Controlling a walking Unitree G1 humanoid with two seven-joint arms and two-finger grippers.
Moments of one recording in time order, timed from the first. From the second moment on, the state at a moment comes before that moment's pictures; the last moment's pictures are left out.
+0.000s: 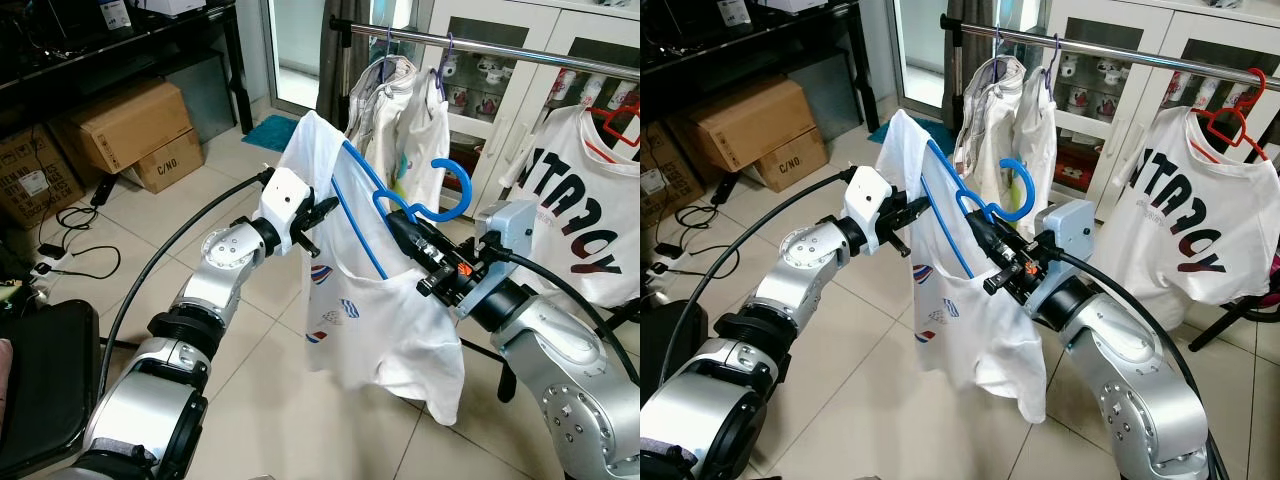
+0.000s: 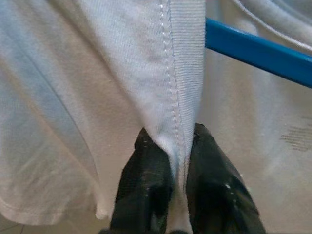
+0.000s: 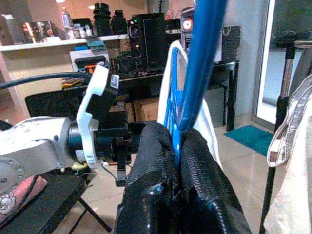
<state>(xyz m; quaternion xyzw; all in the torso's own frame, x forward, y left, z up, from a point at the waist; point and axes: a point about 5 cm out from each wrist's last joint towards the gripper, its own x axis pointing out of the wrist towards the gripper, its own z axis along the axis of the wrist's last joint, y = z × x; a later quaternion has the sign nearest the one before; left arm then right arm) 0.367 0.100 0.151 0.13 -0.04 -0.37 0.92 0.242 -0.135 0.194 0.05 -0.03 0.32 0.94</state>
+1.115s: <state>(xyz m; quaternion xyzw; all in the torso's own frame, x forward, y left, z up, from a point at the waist) 0.395 0.209 0.207 0.17 -0.04 -0.13 0.98 0.226 -0.155 0.171 0.04 0.04 0.42 0.91</state>
